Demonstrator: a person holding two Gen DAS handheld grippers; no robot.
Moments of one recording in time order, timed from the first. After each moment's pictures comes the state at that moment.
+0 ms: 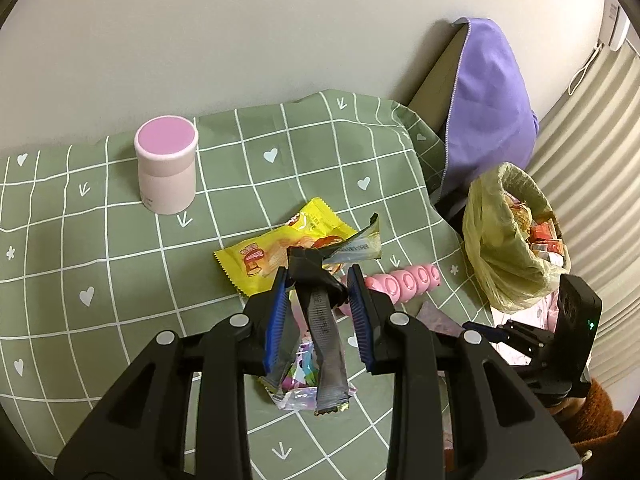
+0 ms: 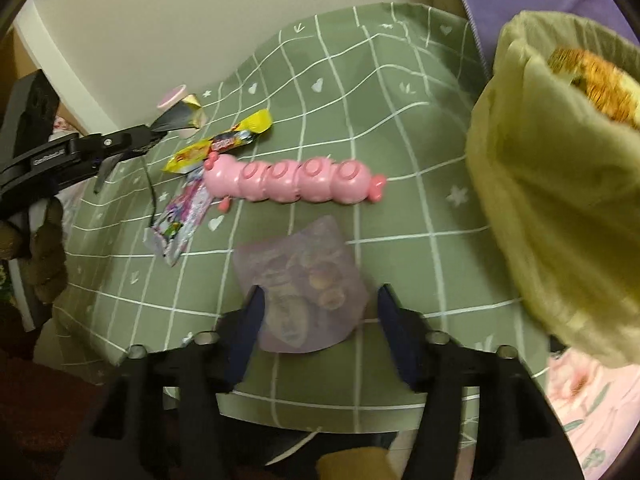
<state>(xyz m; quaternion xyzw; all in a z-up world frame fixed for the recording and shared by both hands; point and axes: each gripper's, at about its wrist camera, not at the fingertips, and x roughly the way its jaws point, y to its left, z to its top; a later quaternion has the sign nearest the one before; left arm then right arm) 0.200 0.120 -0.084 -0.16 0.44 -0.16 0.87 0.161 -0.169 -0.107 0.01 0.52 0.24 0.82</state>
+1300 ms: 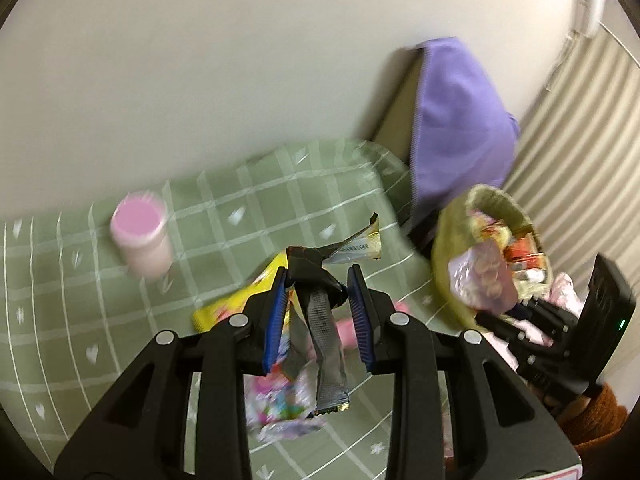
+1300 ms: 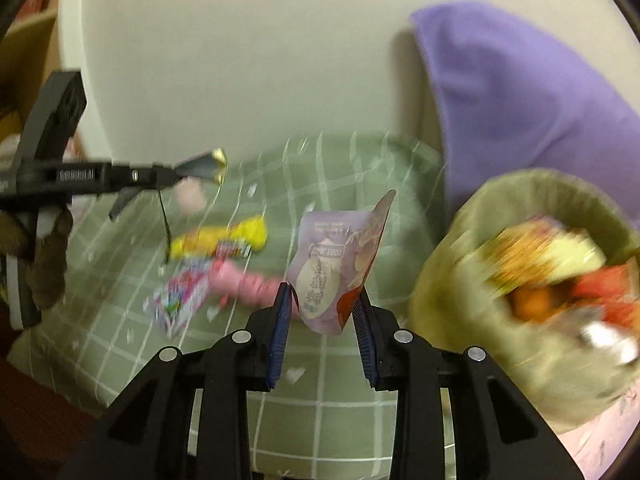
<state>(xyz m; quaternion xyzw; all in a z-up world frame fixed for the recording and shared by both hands) 0.207 0.096 -0.023 -0.13 0.38 -0.20 0.89 0.154 -0.170 -0.012 -0.06 0.36 0.20 0.91</state>
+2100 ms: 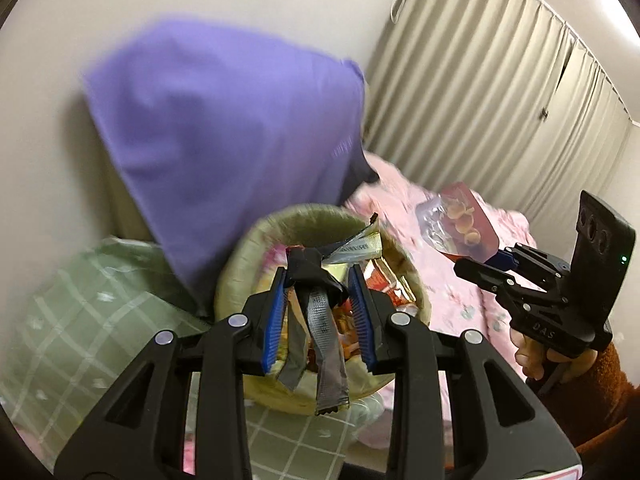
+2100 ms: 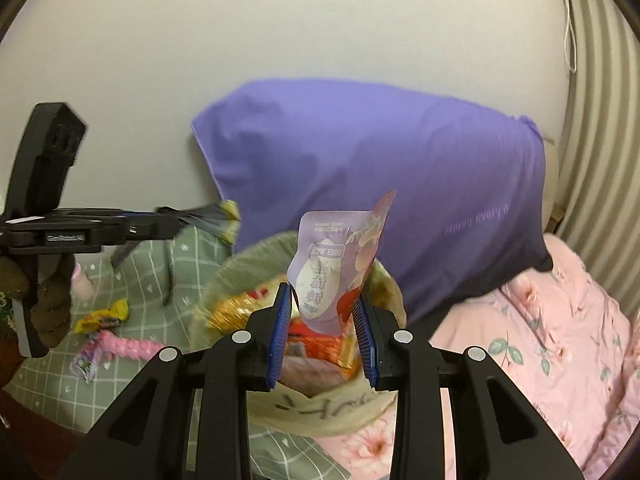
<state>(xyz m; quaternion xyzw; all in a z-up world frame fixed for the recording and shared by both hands) 0.274 -0.138 0.042 -0.03 0.37 -0.45 0.81 0.136 -0.341 0.087 -0.03 0.31 0.00 0.95</state>
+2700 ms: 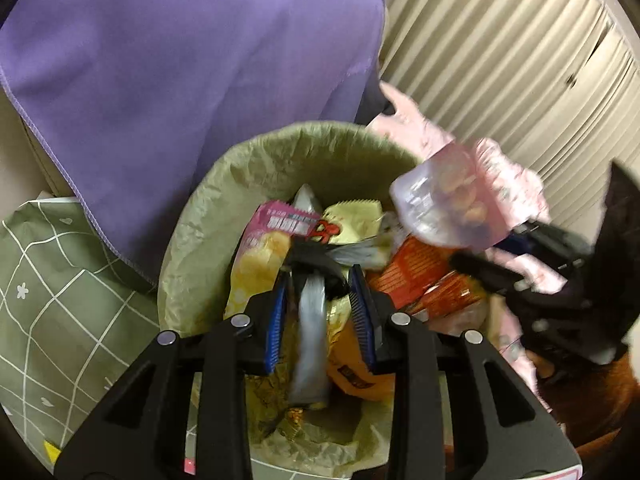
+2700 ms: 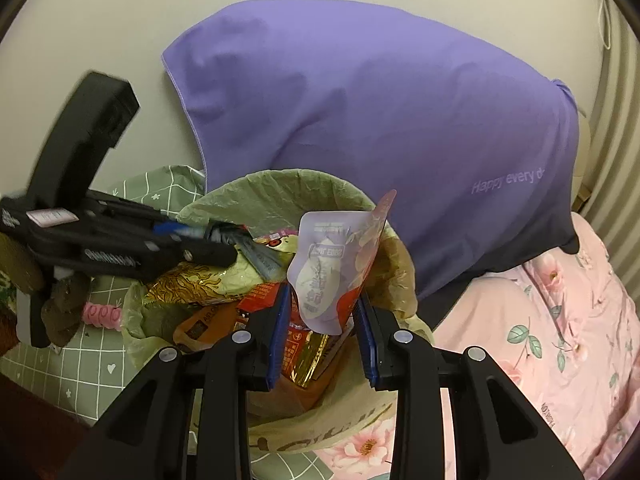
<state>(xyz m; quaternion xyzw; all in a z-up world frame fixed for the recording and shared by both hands) 0.323 -0.210 -0.027 0.00 0.47 -0.44 0.77 0.209 -0.367 0.021 -0.04 0.39 0.04 0.92</state>
